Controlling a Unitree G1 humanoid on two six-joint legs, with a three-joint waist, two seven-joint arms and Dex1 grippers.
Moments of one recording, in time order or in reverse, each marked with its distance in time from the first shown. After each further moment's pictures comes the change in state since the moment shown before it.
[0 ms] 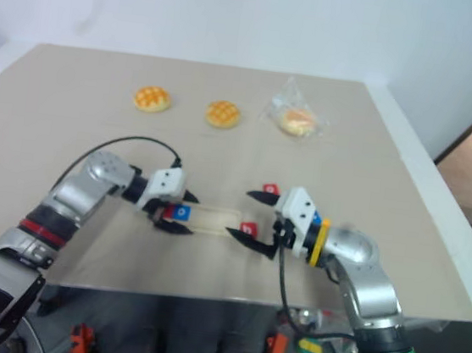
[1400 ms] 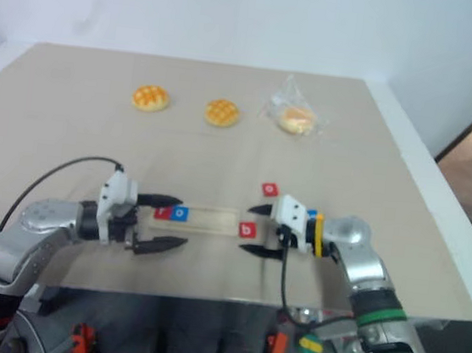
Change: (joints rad) left arm 0.561 0.030 0.331 -0.737 -0.403 0.323 0.313; right arm -0.200 -0.027 0.118 0.491 -0.170 -0.267 0.256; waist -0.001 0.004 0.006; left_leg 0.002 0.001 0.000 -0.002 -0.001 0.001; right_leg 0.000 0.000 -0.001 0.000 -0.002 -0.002
